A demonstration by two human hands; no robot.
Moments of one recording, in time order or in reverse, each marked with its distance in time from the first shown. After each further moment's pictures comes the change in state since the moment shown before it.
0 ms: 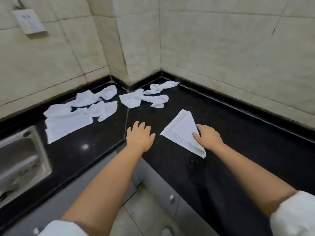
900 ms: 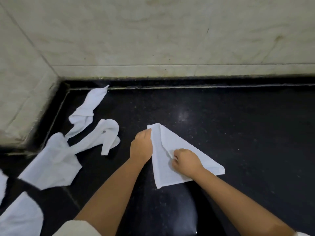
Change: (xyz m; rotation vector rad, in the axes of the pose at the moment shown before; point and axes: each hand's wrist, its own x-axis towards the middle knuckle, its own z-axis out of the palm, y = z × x) left_hand 0.288 0.053 0.093 -0.210 -0.203 0.705; right_hand 0.121 -0.049 0.087 0.205 -0.075 0.615
